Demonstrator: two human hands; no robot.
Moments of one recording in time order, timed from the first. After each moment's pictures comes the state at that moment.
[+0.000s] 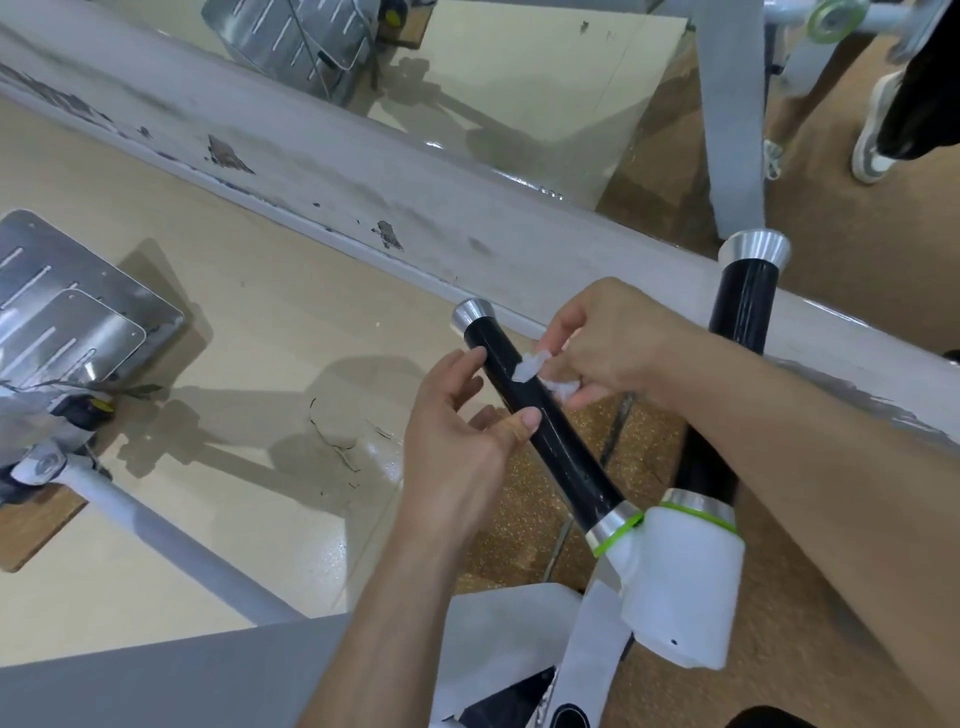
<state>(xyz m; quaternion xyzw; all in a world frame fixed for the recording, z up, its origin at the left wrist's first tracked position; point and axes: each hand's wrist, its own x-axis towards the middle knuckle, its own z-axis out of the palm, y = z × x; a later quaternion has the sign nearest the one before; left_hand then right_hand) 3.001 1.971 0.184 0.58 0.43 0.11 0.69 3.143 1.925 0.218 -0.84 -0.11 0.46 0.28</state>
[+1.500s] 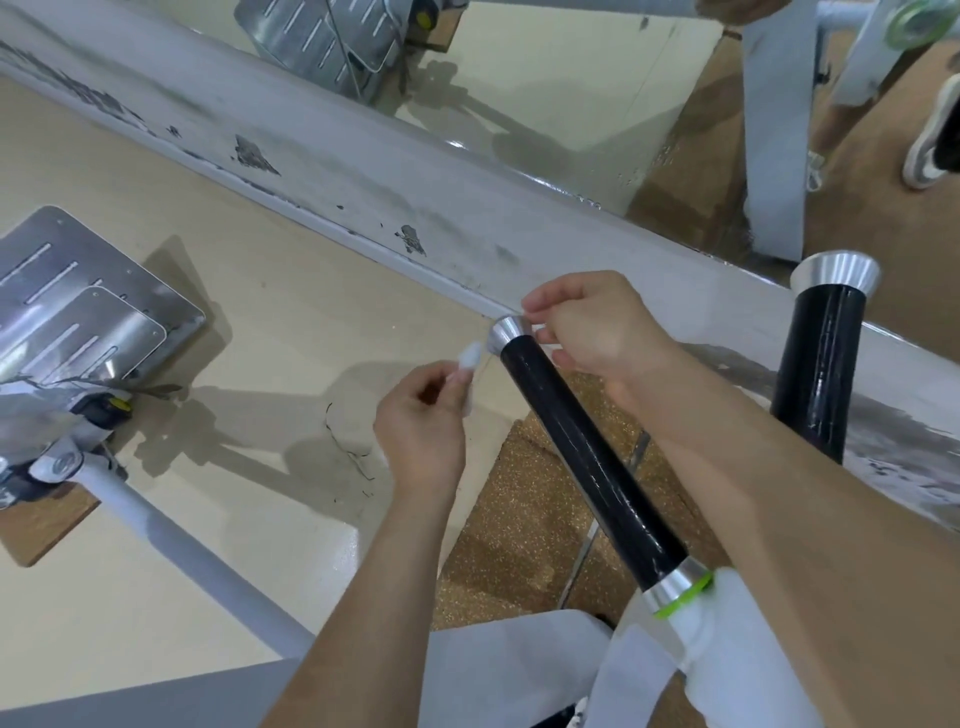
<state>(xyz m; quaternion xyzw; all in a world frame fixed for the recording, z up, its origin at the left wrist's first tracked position) 3.012 2.029 0.096 0.62 0.52 0.25 0.54 3.152 1.971 0.166 -0.82 -0.07 0.38 0.43</state>
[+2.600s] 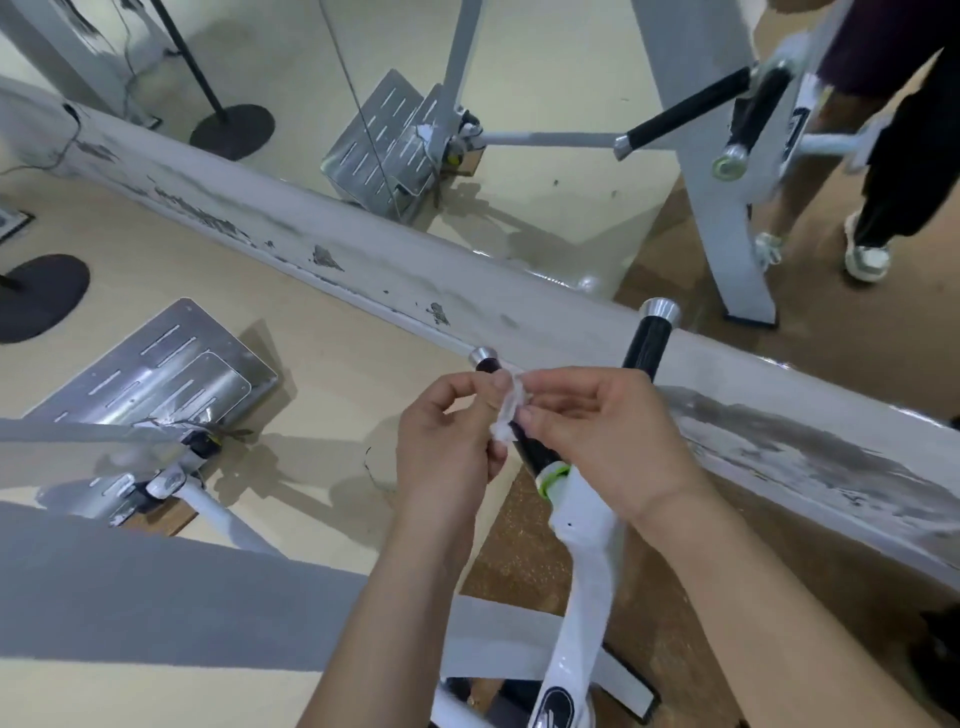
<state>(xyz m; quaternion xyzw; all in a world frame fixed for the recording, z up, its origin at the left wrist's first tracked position) 2.972 1.910 0.314 0.50 0.45 0.22 0.70 3.056 1.825 0.328 -0.71 -0.17 0.38 0.57</state>
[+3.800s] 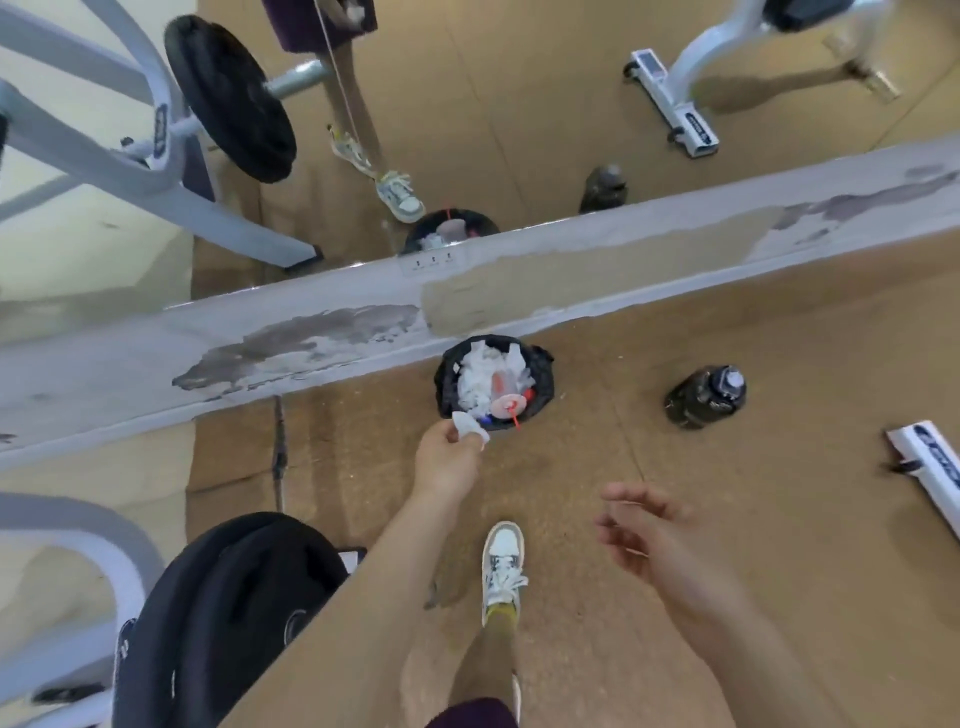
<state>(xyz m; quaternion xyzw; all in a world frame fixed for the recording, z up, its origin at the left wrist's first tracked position) 2.999 1.222 0.275 0.72 0.30 -0.22 0.58 2.910 1.043 0.353 -0.62 0.40 0.18 0.65</state>
